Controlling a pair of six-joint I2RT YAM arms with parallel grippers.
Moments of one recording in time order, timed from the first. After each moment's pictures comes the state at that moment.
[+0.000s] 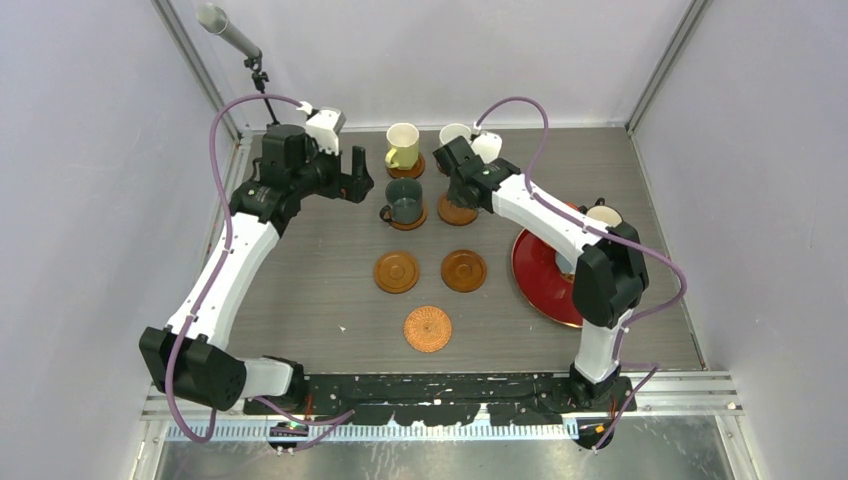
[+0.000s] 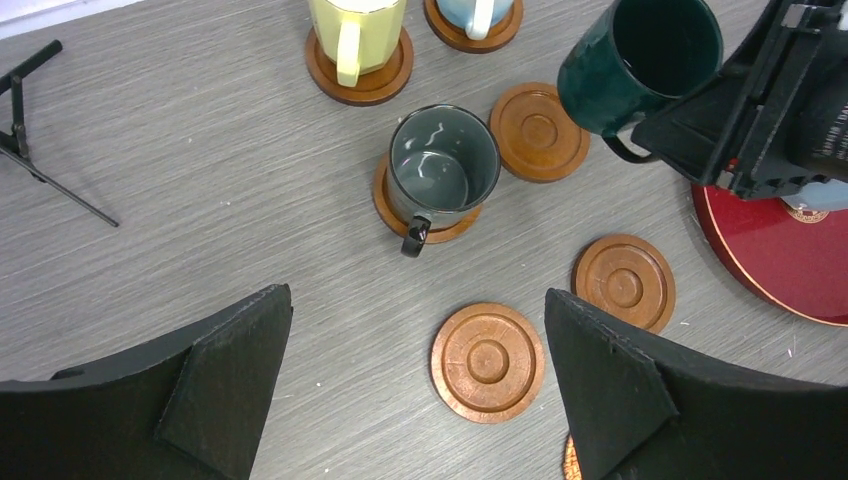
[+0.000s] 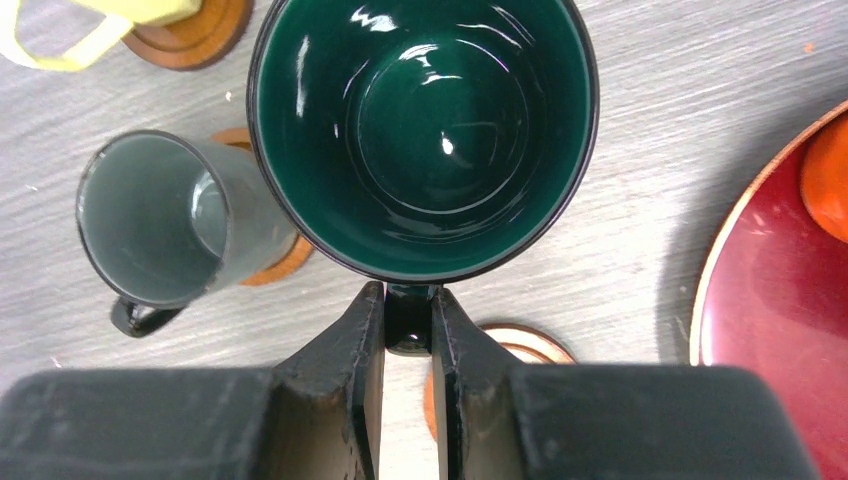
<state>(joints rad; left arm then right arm) -0.26 1.31 1.35 -0.52 0.23 -0.04 0.66 1.84 1.64 -0.72 0.49 0.82</state>
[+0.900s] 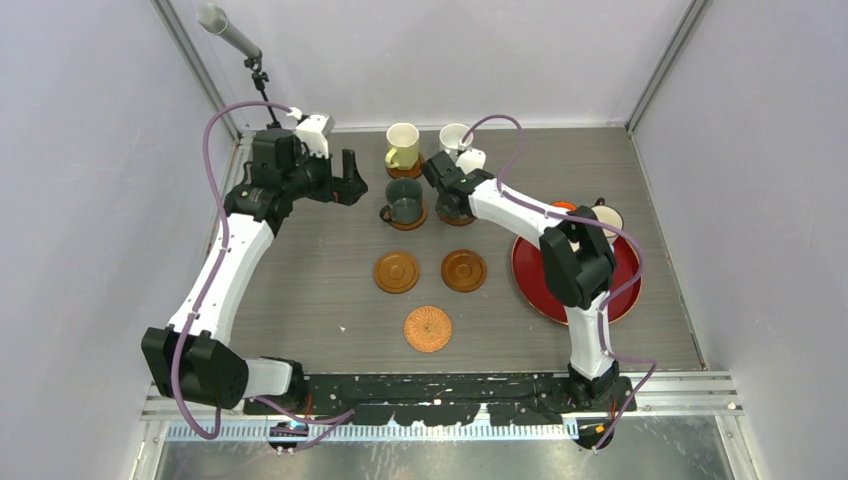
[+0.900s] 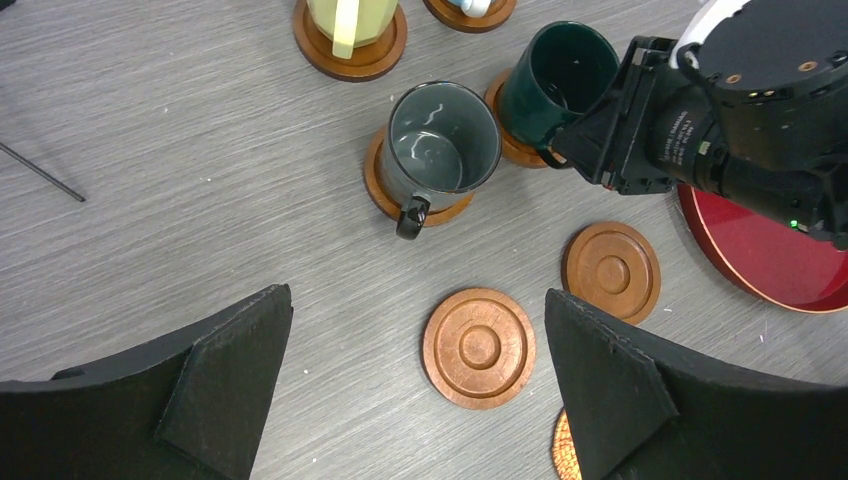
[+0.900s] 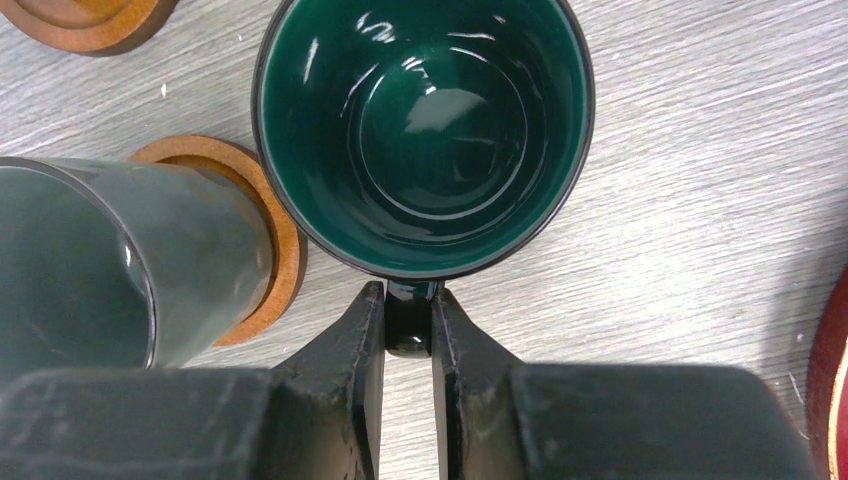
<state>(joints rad) -0.18 1.31 1.30 -0.51 0.34 -0.06 0.66 2.03 1.64 -0.60 0.49 0.87</state>
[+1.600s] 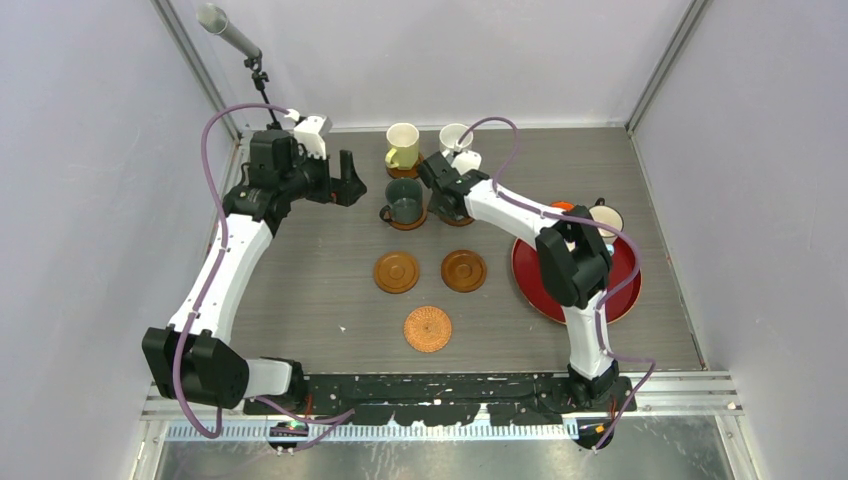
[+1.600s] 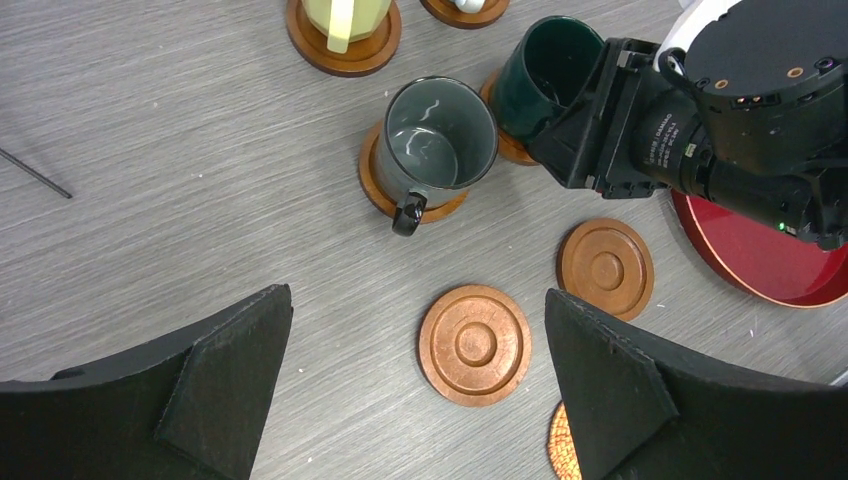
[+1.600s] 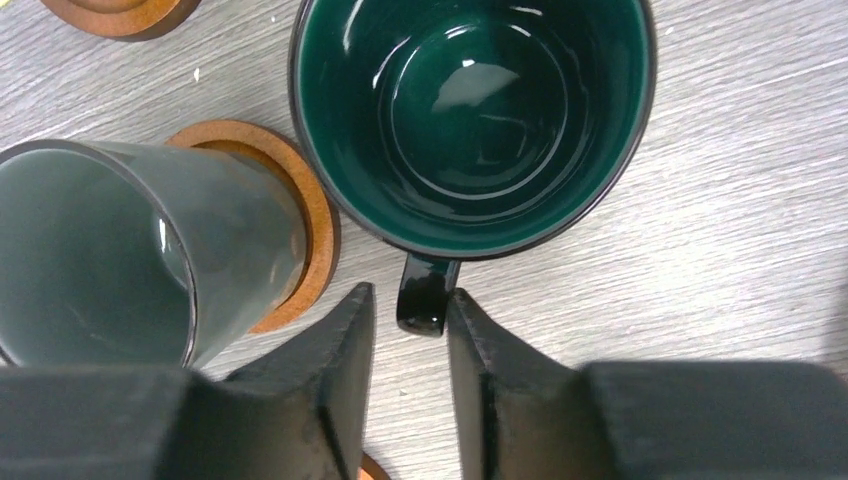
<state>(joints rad) -0.16 1.31 1.29 -0.51 0.38 -0.06 0.68 2.06 1.67 -0.60 0.46 0.91</state>
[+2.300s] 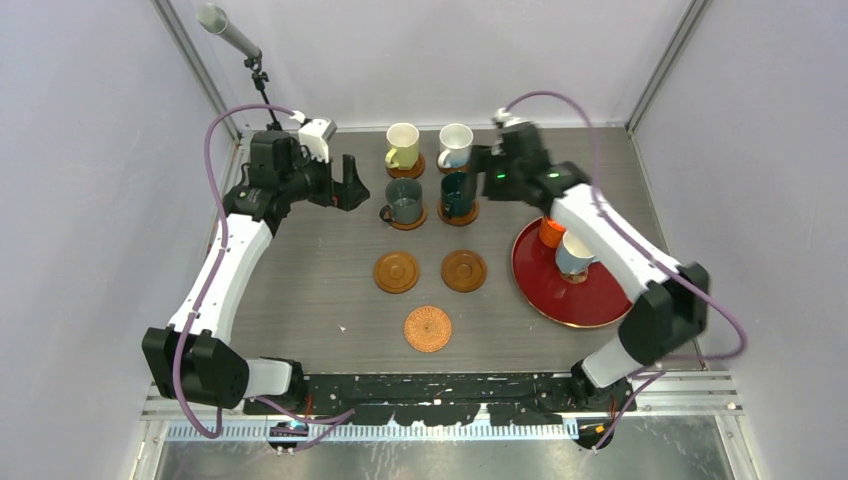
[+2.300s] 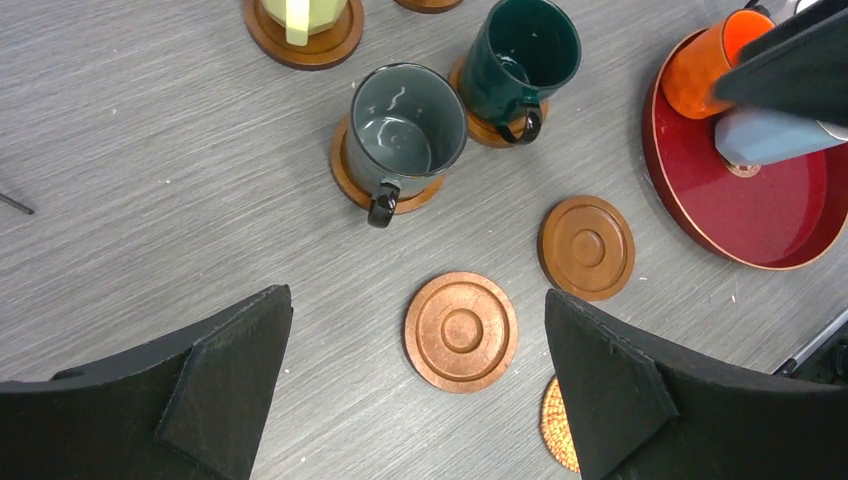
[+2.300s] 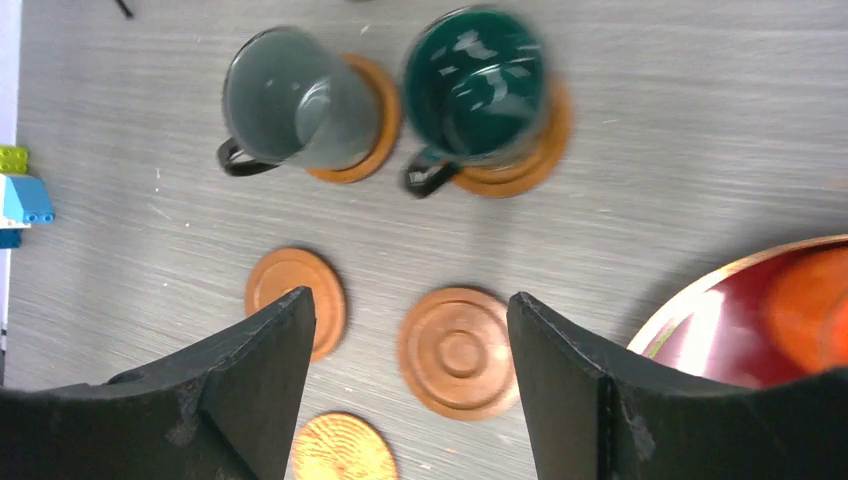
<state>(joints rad) -0.16 1.31 1.29 -0.52 0.45 -0.03 0.56 1.62 1.47 -0.57 0.10 0.49</state>
